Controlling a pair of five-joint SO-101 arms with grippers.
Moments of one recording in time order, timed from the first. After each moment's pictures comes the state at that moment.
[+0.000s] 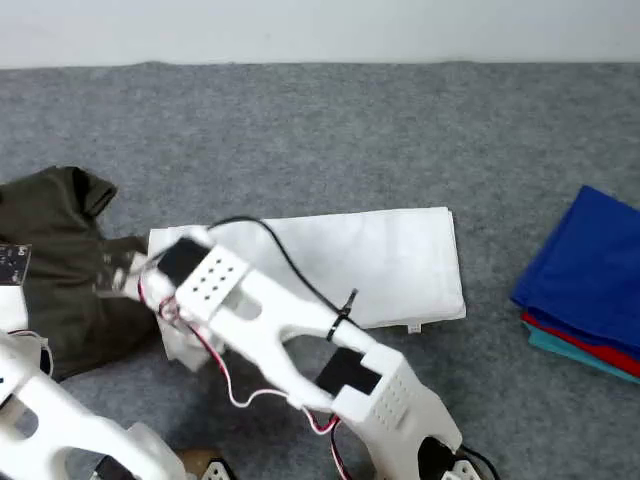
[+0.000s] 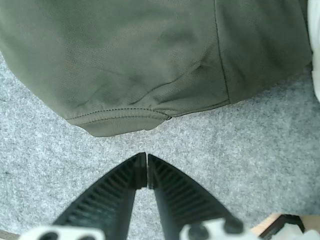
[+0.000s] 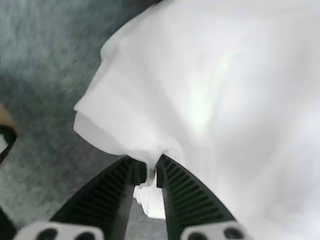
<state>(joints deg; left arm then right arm) -58.9 -37.4 43.7 81.6 -42.5 -58.3 32.4 -31.0 93.9 23.2</state>
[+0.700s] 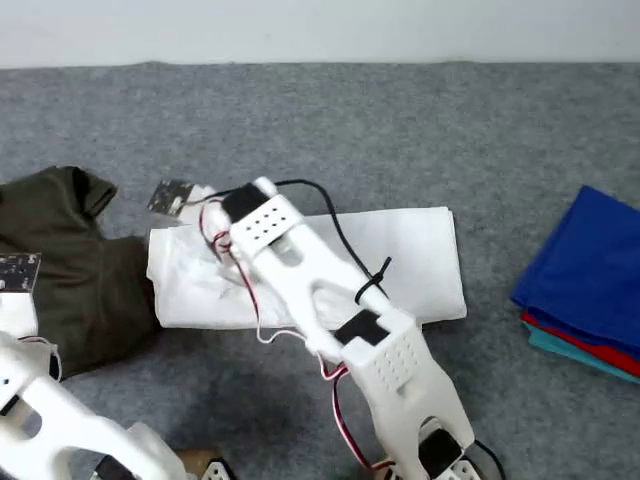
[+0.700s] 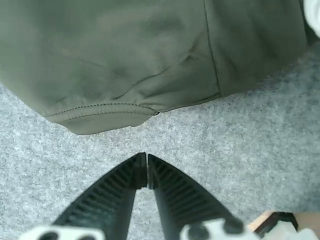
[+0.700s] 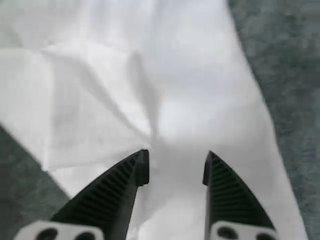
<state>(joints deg) -58.9 -37.4 48.2 80.0 -42.5 -43.1 40.4 -33.6 79.0 26.9</state>
